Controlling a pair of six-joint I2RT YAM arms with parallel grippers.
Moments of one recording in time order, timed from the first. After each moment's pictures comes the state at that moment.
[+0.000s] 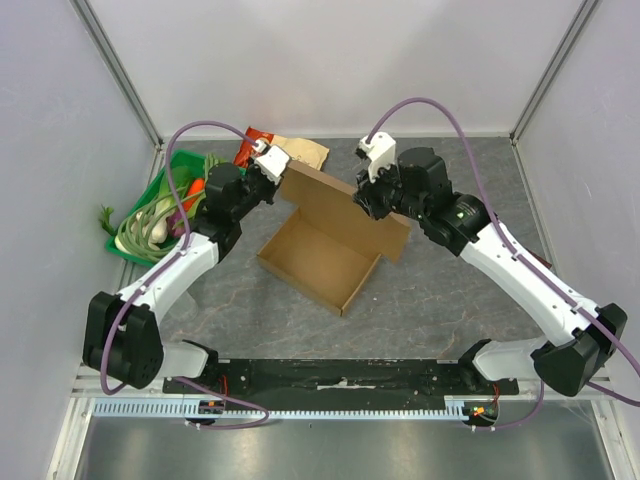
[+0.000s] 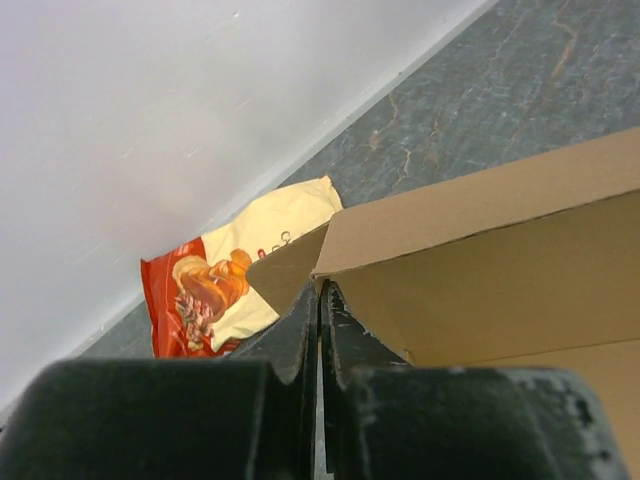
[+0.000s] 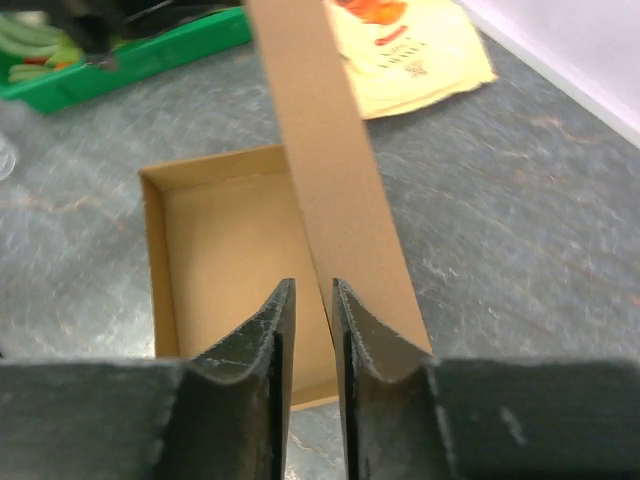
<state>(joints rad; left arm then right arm) -0.36 1.34 0.94 0.30 0.24 0.41 0.66 1.32 1.37 -0.46 -0.15 -0.08</state>
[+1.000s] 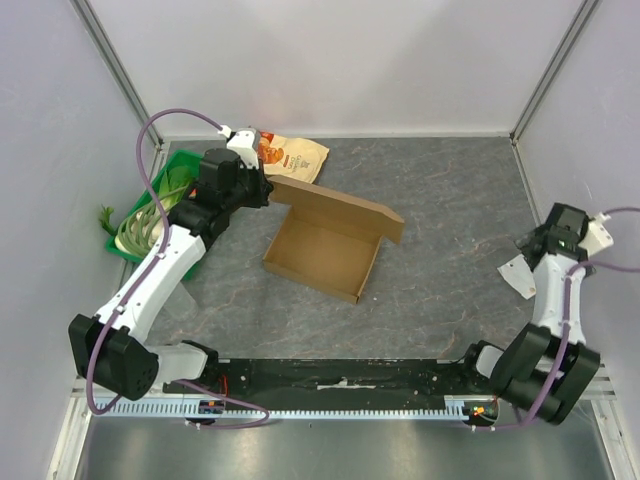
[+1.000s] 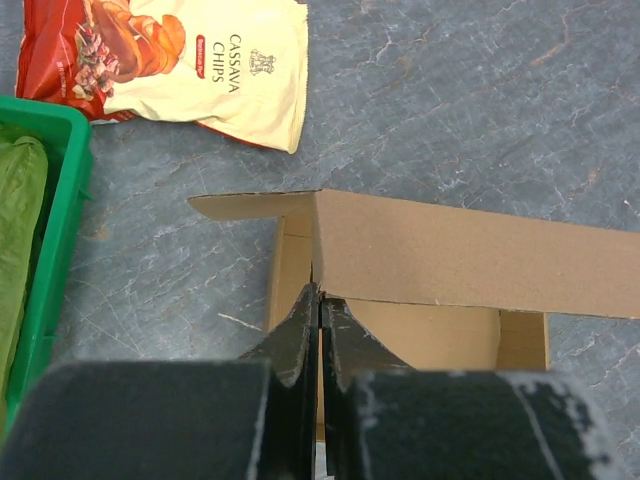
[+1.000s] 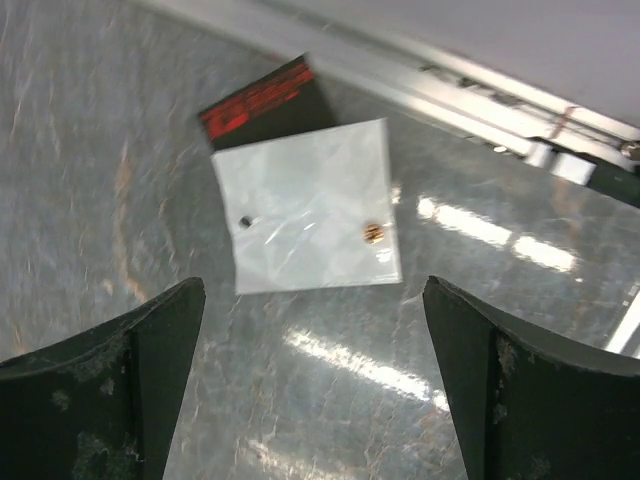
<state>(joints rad) -0.37 1.27 1.19 -0.37 0.03 -0.20 -0.47 1.19 0.87 -0.62 0.35 0.60</state>
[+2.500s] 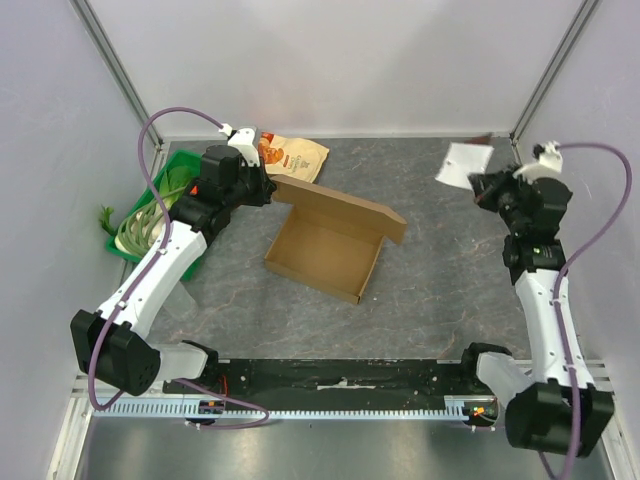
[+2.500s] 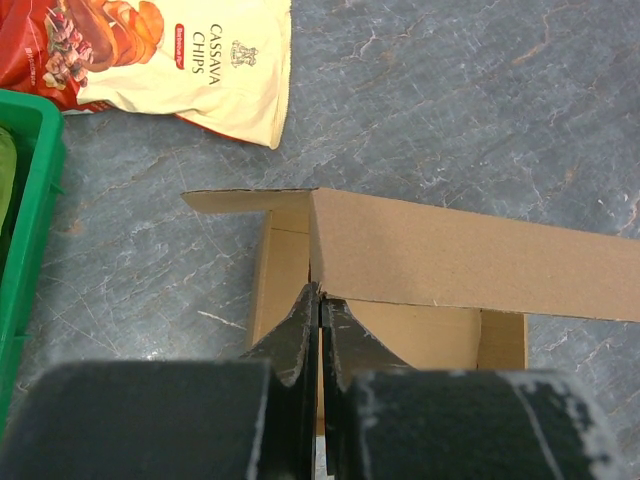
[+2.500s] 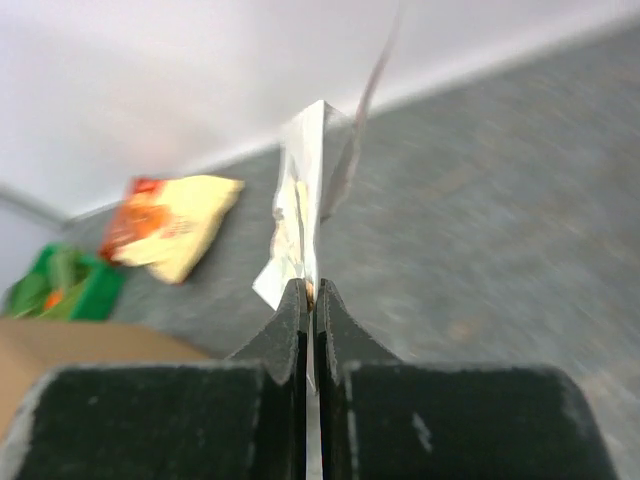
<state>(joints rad) -0.37 1.30 1.22 -0.39 0.06 -0.25 -0.21 0.98 0.81 -0.02 -0.27 0.47</state>
